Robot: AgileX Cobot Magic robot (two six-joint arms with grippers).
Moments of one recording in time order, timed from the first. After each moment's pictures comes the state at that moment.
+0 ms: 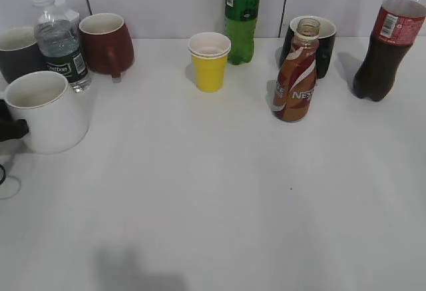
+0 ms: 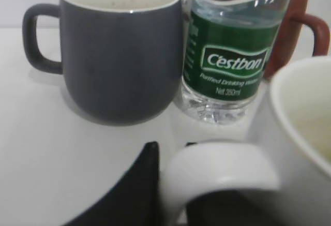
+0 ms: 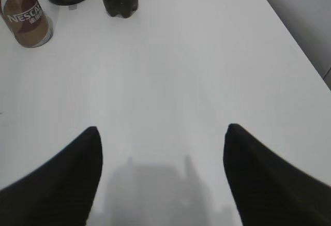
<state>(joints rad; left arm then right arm) 0.12 1.88 -0.42 0.36 -1.14 -0.14 0.03 -0.01 -0.50 -0.06 1.05 0.13</state>
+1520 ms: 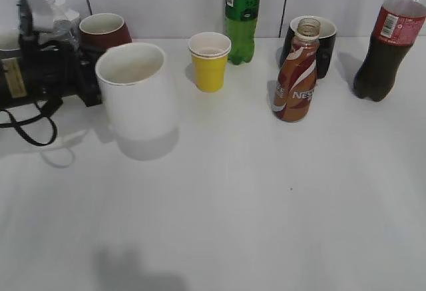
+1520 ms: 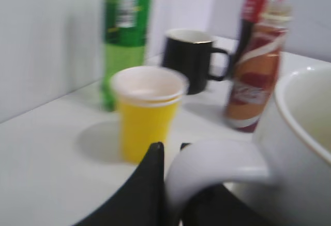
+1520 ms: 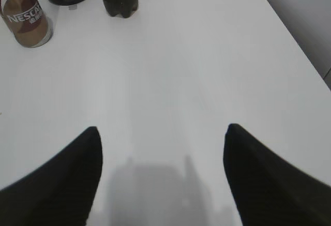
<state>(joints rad) -0.07 1.92 -0.87 1.16 -1.17 -0.63 0.03 -0.01 -0.50 -0.06 1.05 0.13</state>
